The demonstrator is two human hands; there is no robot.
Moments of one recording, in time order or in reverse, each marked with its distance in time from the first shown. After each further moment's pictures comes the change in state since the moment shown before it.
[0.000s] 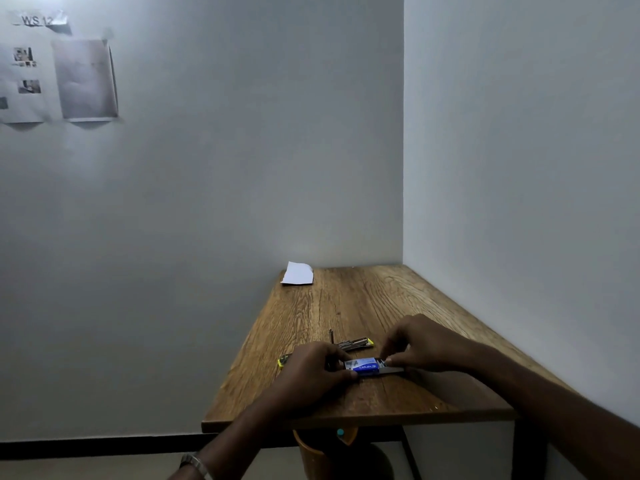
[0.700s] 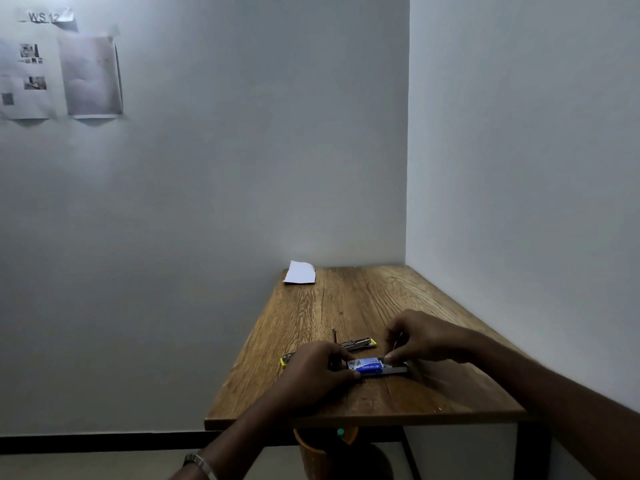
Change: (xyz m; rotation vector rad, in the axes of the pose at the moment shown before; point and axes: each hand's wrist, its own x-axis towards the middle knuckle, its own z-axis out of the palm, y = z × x) left_hand -0.002 0.005 -0.002 -0.006 -0.004 0.011; right_hand 0.011 -0.002 -0.009 0.205 -0.113 0.069
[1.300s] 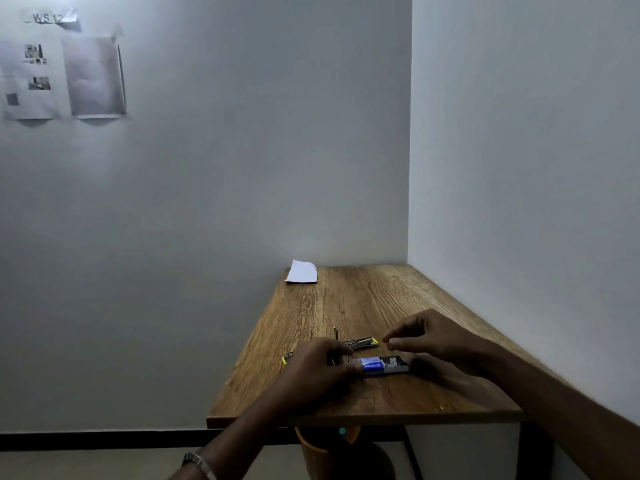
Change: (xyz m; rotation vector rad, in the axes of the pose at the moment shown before) left_hand -0.005 0.002 -0.003 -0.065 0.055 -0.029; right_hand -0.010 0.025 0.011 0.449 0.180 -0.056
